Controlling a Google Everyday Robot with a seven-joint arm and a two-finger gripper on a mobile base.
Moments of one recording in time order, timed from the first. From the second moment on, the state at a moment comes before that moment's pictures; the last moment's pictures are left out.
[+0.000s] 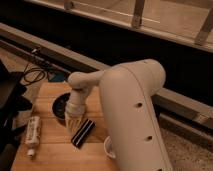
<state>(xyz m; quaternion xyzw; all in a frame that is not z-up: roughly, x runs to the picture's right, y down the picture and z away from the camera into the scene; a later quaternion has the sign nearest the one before) -0.175 0.209 0.745 -0.58 0.23 0.49 0.61</state>
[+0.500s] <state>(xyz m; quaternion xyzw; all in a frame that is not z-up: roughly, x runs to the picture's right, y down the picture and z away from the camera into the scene) -0.163 0.186 0.725 -0.51 0.26 0.51 0.65</state>
